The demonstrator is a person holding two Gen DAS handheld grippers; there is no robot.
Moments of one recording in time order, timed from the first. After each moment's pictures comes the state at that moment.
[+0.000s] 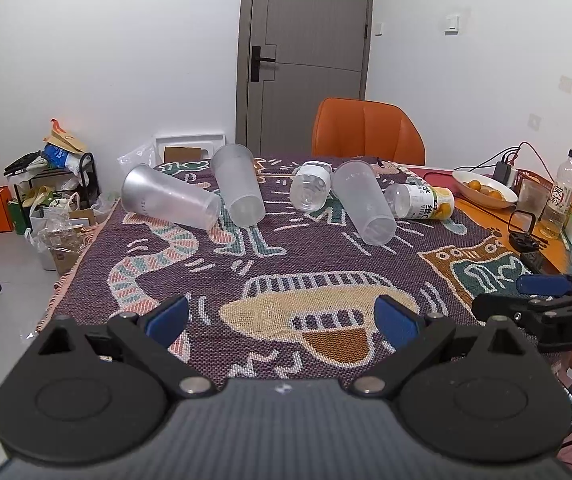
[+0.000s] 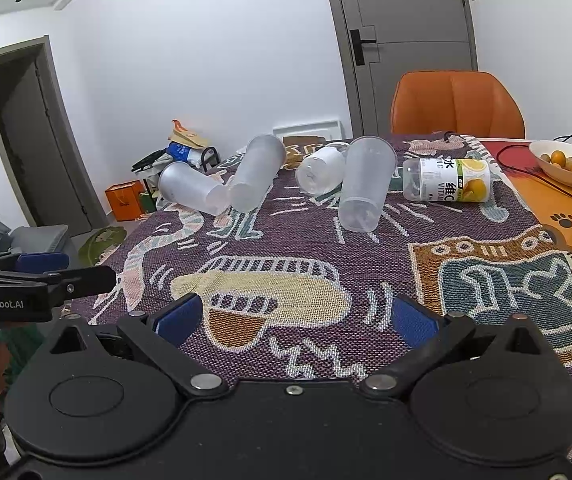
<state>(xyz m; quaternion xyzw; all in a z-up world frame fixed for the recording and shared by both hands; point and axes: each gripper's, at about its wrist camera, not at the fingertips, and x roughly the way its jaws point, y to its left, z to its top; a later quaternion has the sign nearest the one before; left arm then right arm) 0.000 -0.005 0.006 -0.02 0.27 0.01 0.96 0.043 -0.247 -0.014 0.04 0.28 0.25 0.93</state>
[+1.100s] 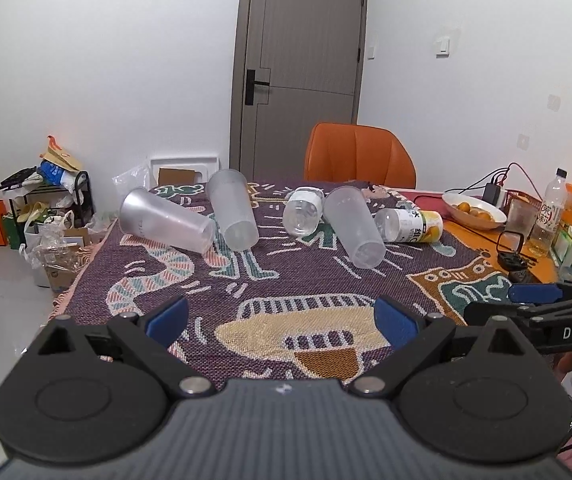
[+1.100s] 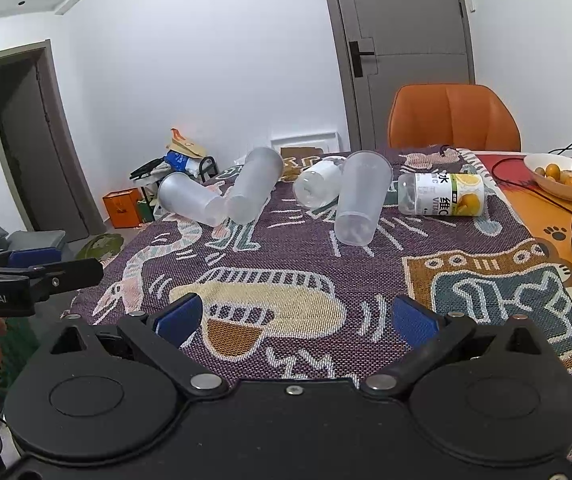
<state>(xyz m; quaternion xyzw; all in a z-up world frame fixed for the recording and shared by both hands) -0.012 -0.003 0.012 -0.03 0.23 -0.01 0.97 0.037 -0.249 -0.006 0.03 0.26 0.24 0.93</state>
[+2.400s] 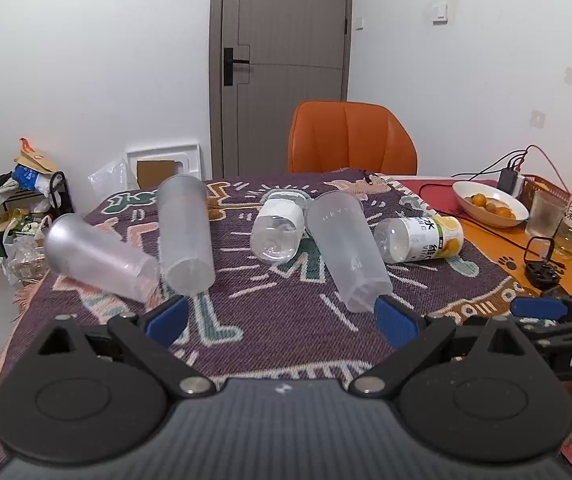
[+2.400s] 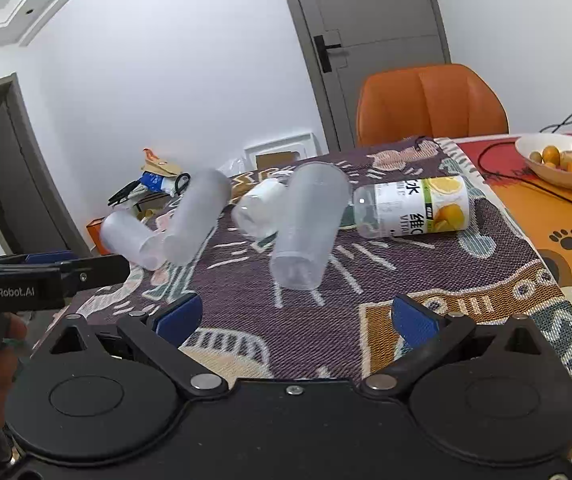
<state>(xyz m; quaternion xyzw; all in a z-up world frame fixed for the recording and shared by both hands) 0.137 -0.042 0.005 0.00 0.27 -0.02 0.96 0.151 -0.279 -0.030 0.09 0.28 0.22 0.93</state>
